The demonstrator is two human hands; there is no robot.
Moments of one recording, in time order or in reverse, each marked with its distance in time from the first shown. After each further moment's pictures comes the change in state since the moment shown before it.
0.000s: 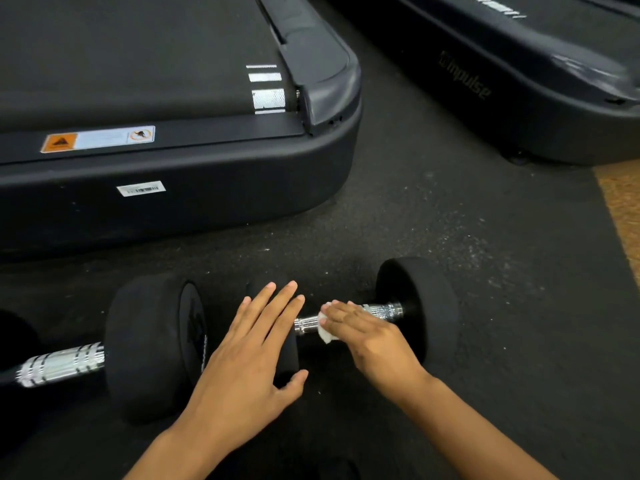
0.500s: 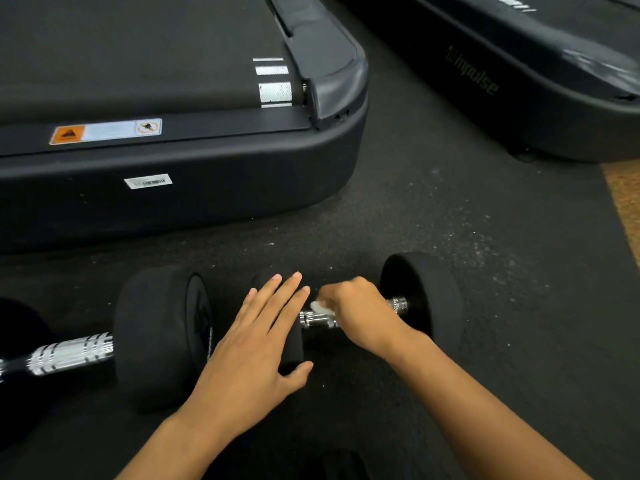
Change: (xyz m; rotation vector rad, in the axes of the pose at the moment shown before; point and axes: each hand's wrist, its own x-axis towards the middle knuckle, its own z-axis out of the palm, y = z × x) left_hand 0.002 0.000 -0.004 0.006 -0.014 0.001; right_hand 0.056 -0.006 -0.017 0.097 -0.331 0.267
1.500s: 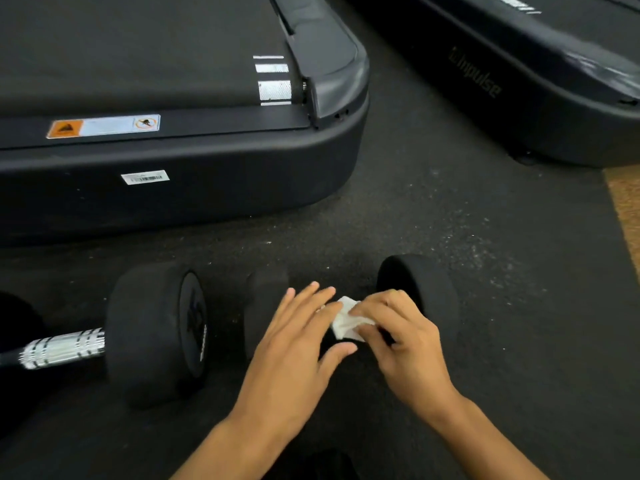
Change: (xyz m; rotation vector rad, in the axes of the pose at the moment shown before) left_hand 0.016 0.050 0.008 -0.302 0.277 -0.023; right_hand -0.071 -0.002 -0.011 0.214 0.532 -0.126
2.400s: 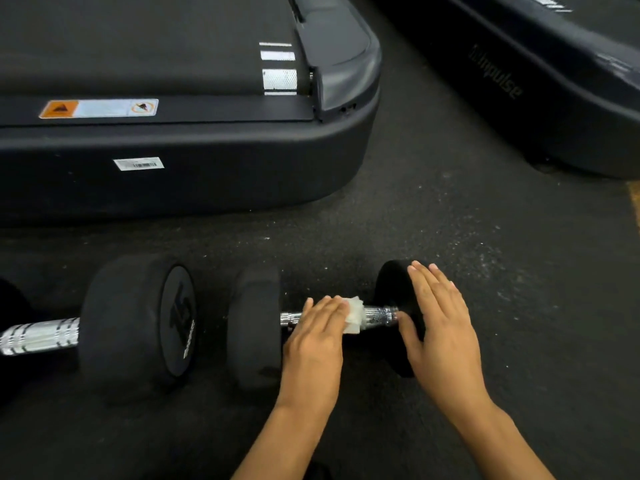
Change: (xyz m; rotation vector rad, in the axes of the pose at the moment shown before) left_hand 0.014 -0.010 0.094 0.095 0.201 -0.102; right_hand 0.001 0.048 -0.023 -0.424 -0.030 0.184
